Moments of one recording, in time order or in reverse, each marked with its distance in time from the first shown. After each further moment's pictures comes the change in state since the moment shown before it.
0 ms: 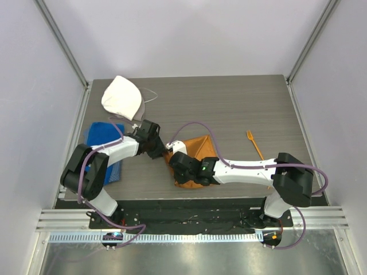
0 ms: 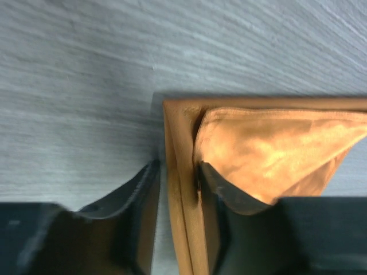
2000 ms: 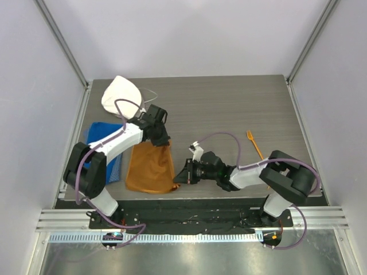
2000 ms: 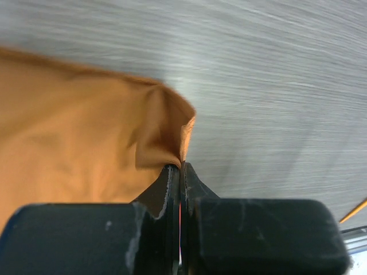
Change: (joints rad) left arm -0.024 0.014 0.305 -0.311 -0.045 0.143; right arm -0.211 0.047 -0.488 0.971 -0.551 0.329
